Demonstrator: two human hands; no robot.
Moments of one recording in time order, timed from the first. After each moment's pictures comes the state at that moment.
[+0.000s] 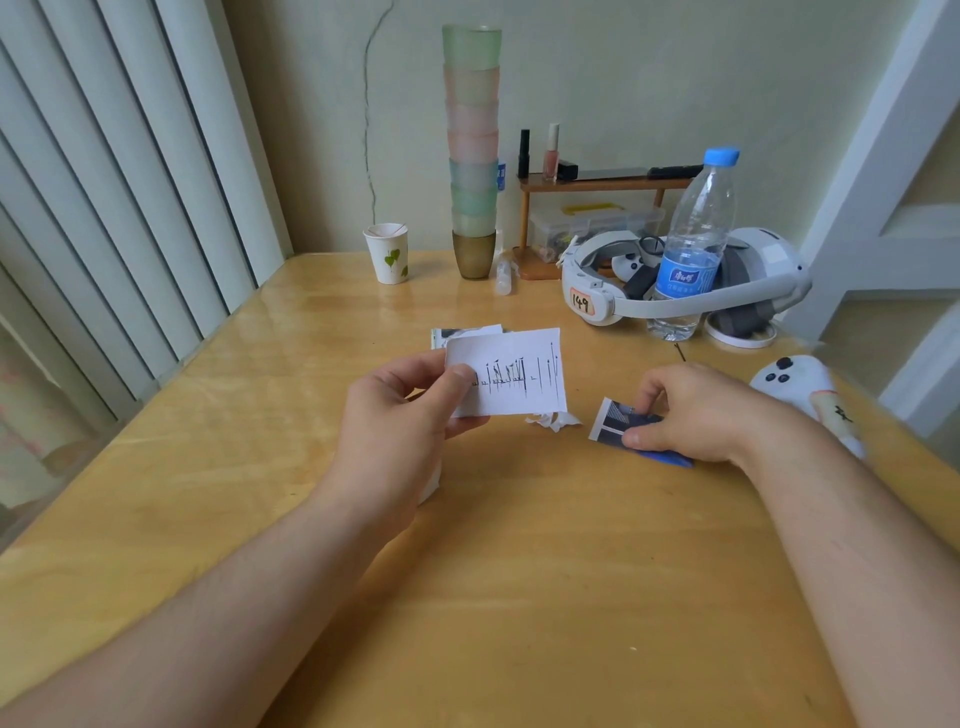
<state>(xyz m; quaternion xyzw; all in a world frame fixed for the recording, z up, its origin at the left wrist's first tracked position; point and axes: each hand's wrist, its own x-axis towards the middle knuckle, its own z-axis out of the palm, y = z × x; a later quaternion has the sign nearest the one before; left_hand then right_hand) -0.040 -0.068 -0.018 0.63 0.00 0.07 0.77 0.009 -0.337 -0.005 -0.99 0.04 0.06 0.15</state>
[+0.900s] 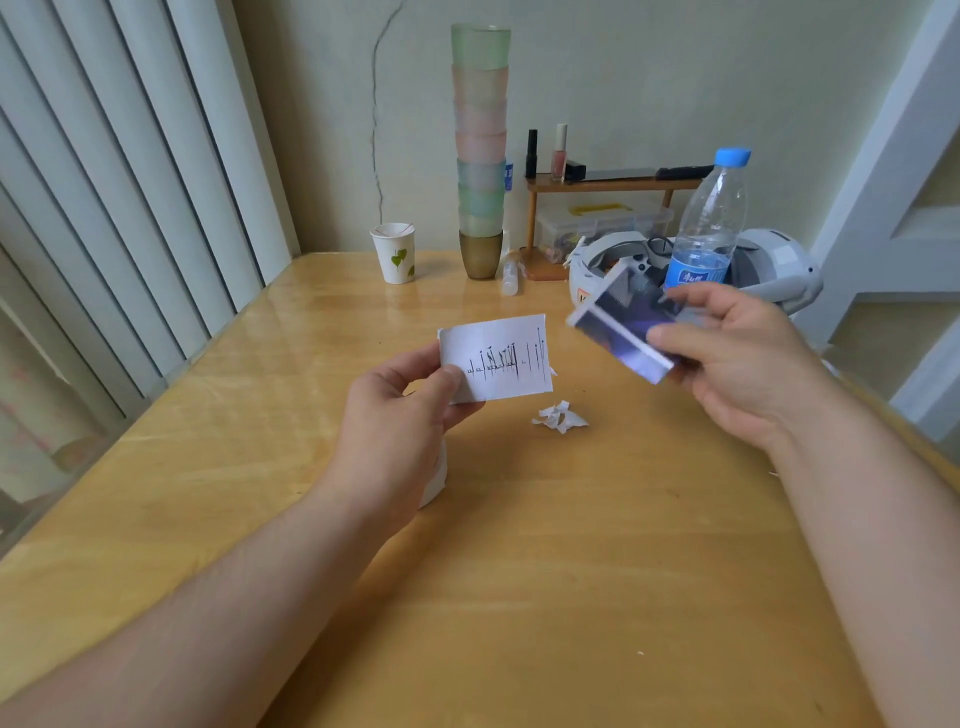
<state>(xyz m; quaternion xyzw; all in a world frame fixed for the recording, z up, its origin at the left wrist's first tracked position) -0.036 -0.065 -0.017 0.62 0.01 0.07 0.78 0.005 -0.325 0.017 -0.68 0.01 -0.09 0.73</state>
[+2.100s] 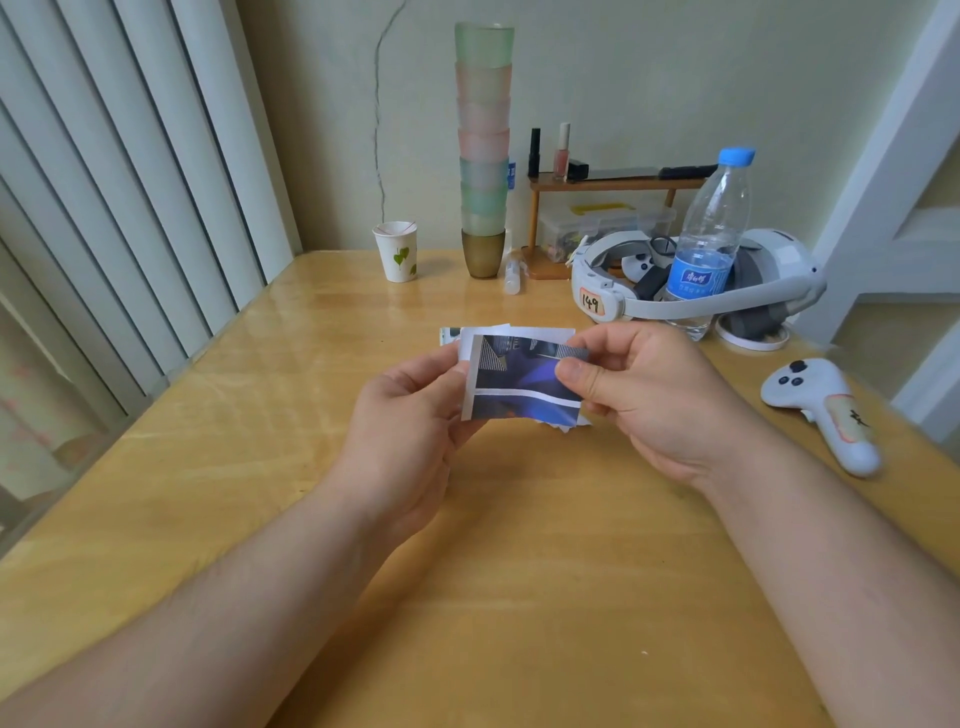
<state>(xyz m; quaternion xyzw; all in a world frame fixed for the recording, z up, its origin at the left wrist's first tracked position) -0.047 -0.068 -0.008 0.54 -0.05 -0.01 0.84 -0.022 -0.265 0.011 -0.73 -0.10 -0.02 0.68</state>
